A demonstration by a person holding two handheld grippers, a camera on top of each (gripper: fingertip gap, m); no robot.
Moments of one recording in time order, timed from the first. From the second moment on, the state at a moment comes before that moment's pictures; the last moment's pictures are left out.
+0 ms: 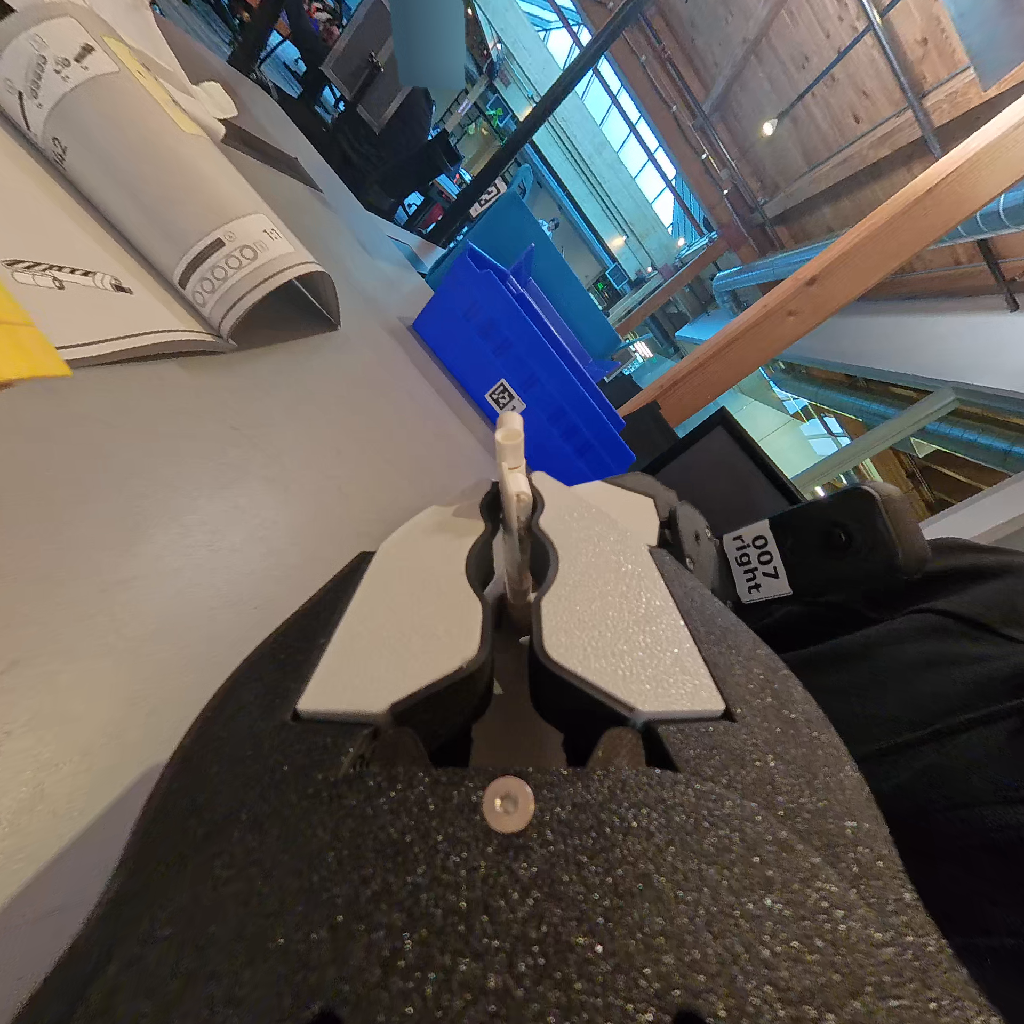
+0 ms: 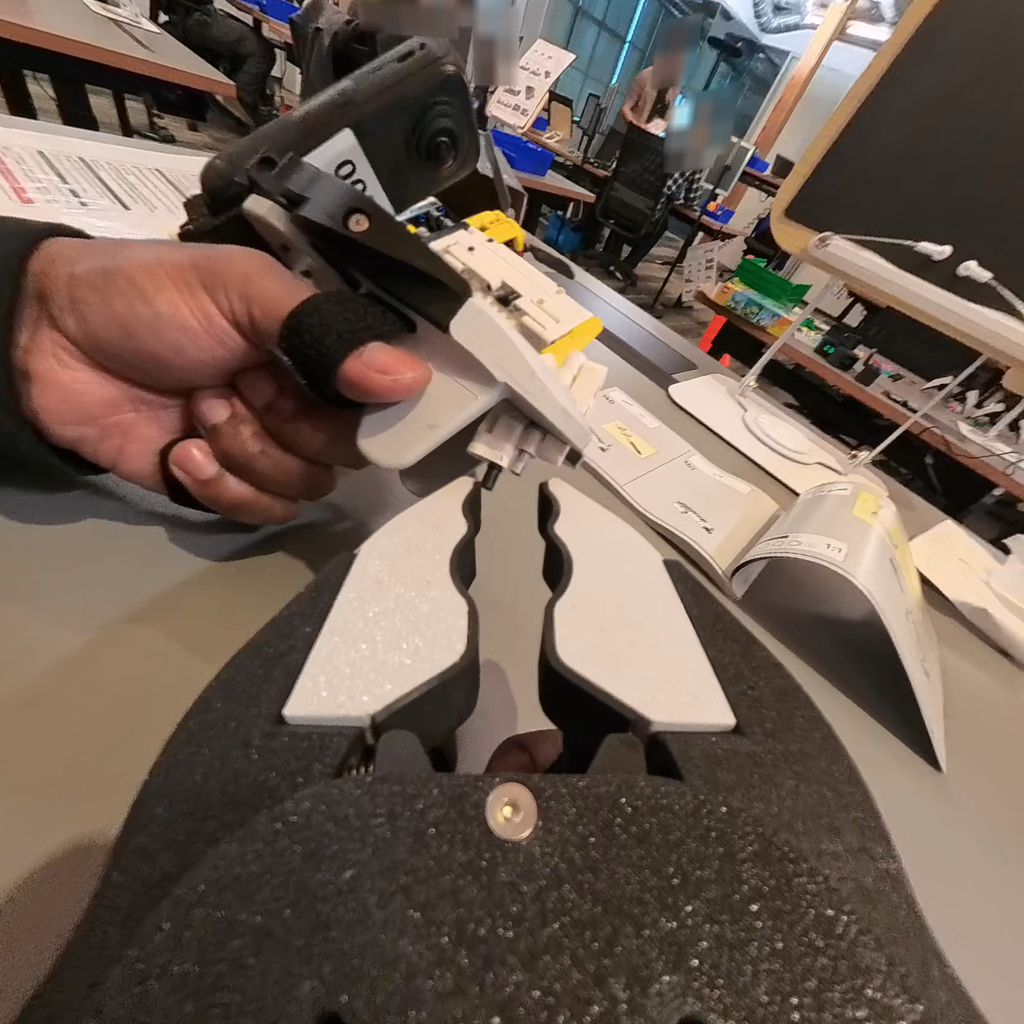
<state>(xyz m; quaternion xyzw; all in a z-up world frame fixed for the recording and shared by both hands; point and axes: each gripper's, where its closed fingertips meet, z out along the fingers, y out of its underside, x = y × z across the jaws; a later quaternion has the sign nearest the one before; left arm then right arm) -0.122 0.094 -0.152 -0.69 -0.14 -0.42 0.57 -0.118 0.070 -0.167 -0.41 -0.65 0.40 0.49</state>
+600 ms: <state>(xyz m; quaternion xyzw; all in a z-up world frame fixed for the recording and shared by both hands) -0.094 0.083 -0.148 -0.70 -0.10 -0.50 0.50 -0.125 0.061 -0.151 -0.34 -0.64 0.38 0.57</state>
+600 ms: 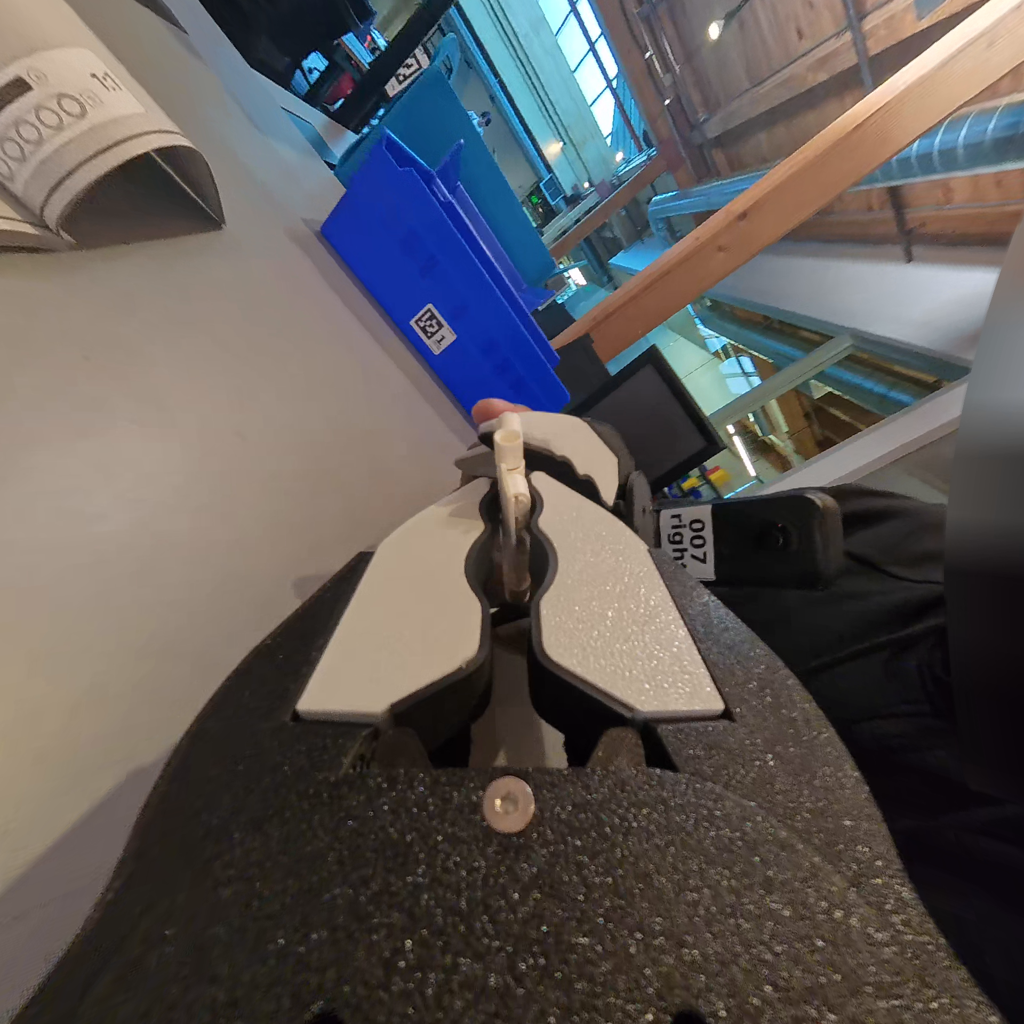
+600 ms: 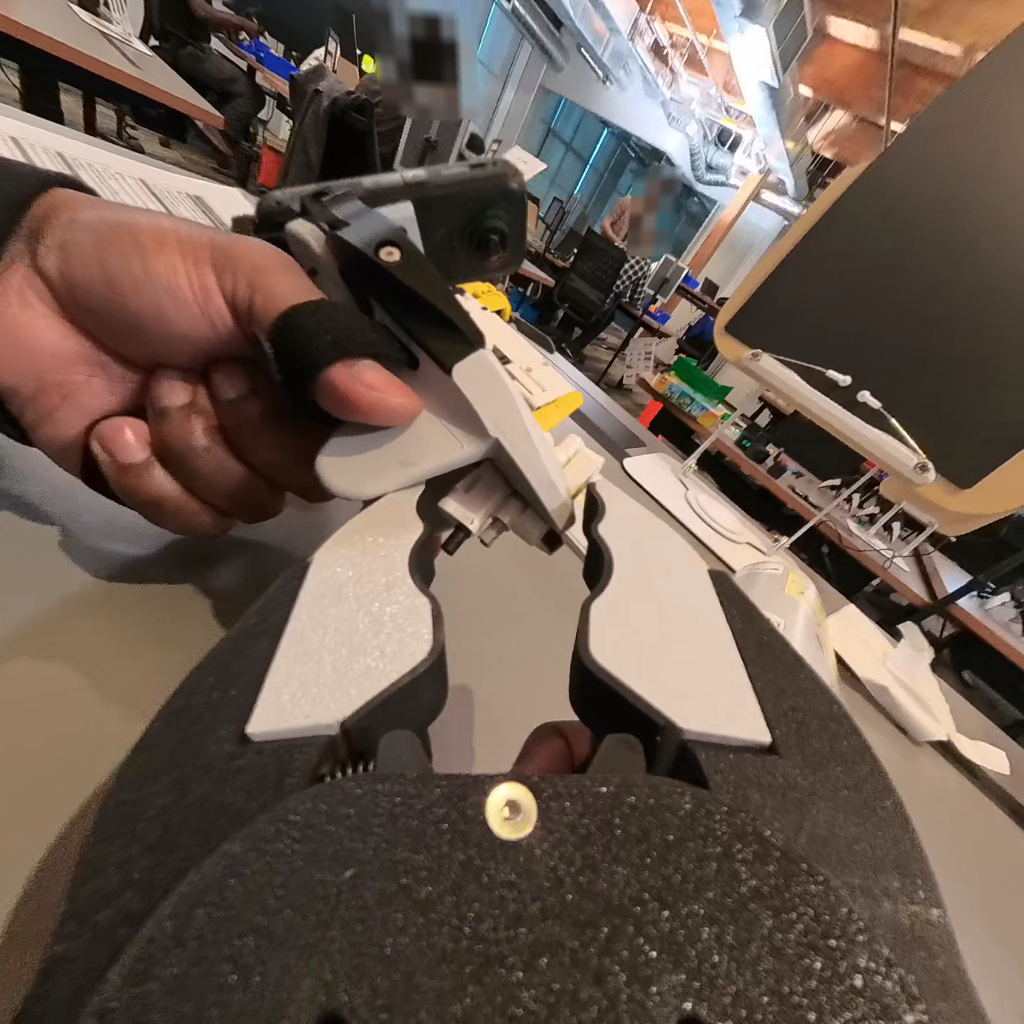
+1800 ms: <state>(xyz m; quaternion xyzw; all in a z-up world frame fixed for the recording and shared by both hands) -0.090 0.054 -0.157 -0.74 0.01 -0.50 0.45 -0.107 0.051 -0.154 -0.20 -0.72 0.39 0.53</state>
